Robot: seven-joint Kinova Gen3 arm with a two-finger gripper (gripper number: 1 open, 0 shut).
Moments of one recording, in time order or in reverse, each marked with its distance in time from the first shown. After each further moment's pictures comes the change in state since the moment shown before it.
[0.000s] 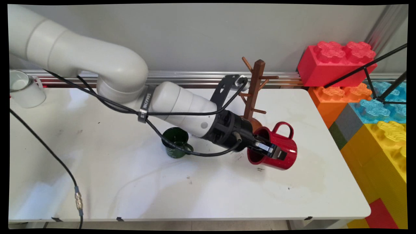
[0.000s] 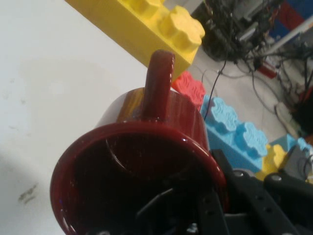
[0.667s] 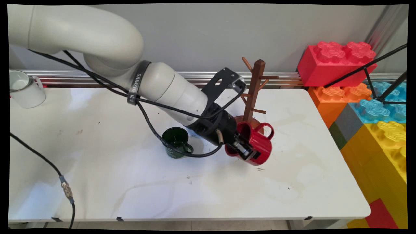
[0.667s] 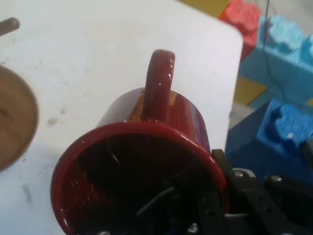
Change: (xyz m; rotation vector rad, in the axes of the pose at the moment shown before) arm 0.018 0.005 -0.029 0.153 -0.197 0.255
